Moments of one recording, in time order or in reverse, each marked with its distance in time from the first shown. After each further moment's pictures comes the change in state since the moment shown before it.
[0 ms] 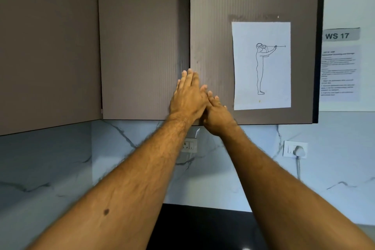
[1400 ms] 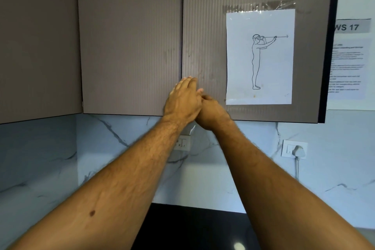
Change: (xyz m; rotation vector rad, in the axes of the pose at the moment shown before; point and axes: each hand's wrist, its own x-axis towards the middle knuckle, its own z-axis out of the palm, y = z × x) left_hand 0.023 -0.022 0.068 -0.009 -0.040 0.014; right_hand 0.036 0.016 0.021 -0.047 -0.065 0.054
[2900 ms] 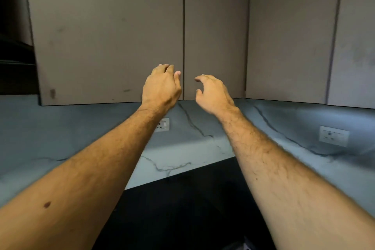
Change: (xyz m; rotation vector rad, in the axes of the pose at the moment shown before) left_hand -0.277 0.034 -0.391 0.878 0.266 -0.524; right_hand -0.236 -0.308 -0.122 0.739 0.067 -0.671
